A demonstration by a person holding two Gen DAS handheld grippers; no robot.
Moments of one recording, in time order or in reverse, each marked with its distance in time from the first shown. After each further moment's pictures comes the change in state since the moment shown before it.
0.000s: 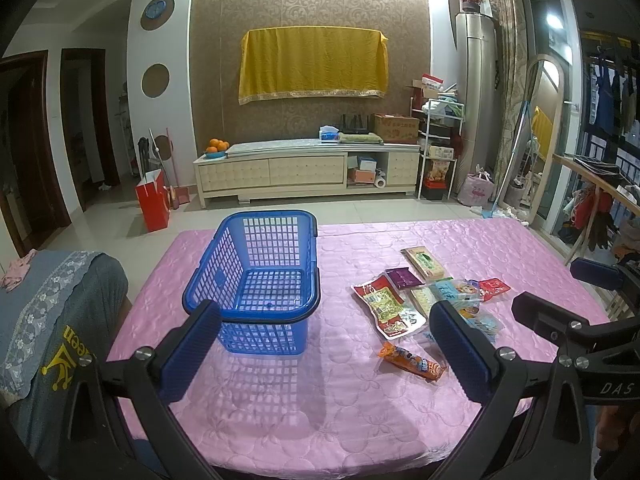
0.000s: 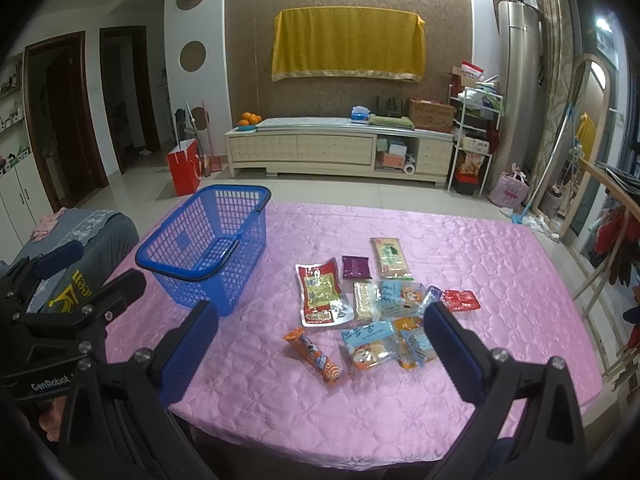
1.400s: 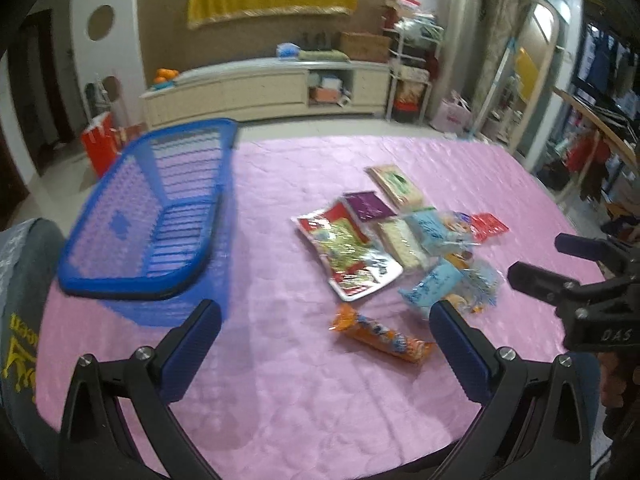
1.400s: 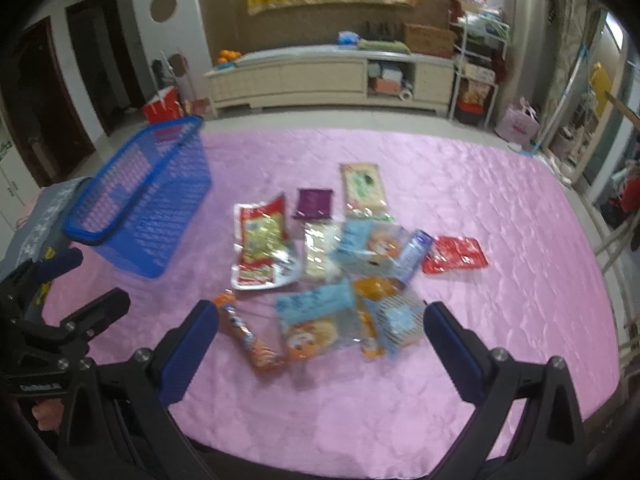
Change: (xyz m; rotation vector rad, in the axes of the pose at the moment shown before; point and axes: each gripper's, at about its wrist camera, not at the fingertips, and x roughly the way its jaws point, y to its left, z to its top) left arm 0.135 -0.054 -0.019 0.043 0.309 -0.148; right arm 0.118 -0.093 -0.023 0.062 0.291 0.009
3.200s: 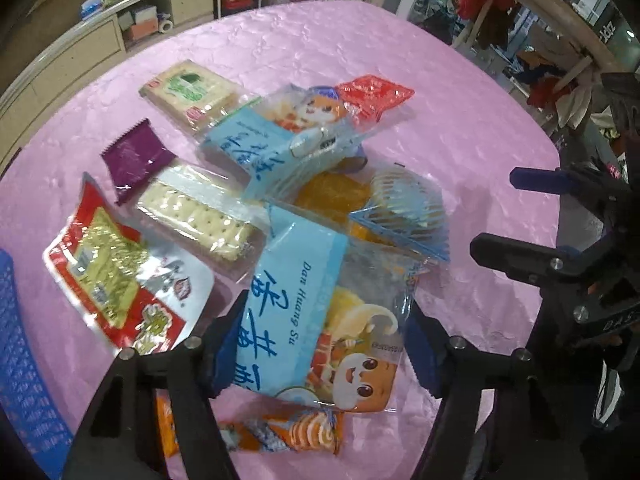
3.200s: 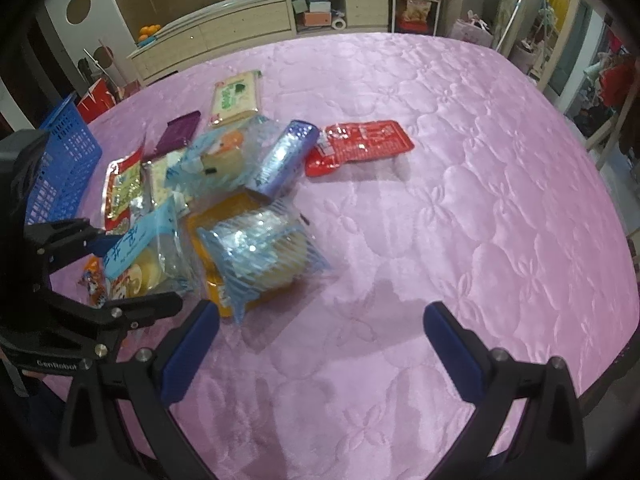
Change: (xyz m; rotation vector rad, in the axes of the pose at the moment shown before) left arm 0.154 -0.103 0.010 0.407 0.377 -0.396; right arm 0.064 -0.099 -0.047 0.183 0.172 -0.070
